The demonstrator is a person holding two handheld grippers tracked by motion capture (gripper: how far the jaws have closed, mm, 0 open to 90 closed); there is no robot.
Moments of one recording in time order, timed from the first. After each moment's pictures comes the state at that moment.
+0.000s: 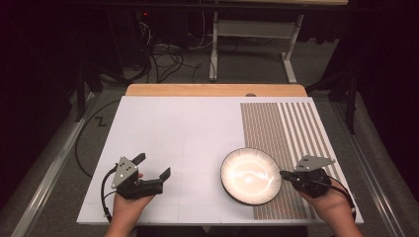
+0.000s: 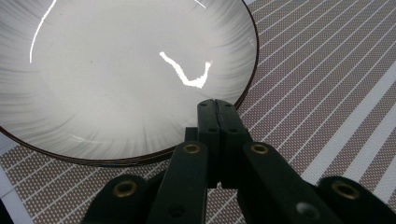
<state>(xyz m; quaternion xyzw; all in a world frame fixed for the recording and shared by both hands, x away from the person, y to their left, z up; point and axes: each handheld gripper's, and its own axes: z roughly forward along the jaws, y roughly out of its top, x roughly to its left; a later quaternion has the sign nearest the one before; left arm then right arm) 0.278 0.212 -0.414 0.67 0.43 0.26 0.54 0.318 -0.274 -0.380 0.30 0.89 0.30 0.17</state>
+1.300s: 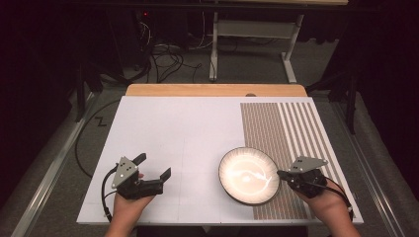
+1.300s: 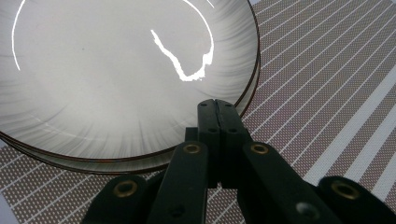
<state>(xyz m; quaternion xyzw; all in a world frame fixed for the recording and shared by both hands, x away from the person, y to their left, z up) 0.278 0.212 -0.415 0.67 0.43 0.25 0.55 0.316 -0.262 -0.380 0.28 0.90 0.28 0.19</state>
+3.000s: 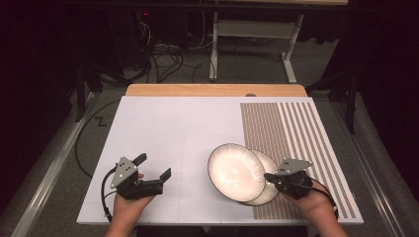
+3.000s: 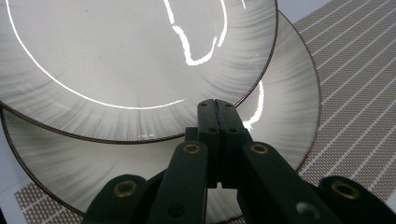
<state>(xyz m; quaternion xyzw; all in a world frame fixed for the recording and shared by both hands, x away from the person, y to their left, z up) 0.278 0.213 -0.415 0.67 0.43 0.24 0.56 0.317 -0.234 -0.394 0.26 0.90 0.31 0.17</state>
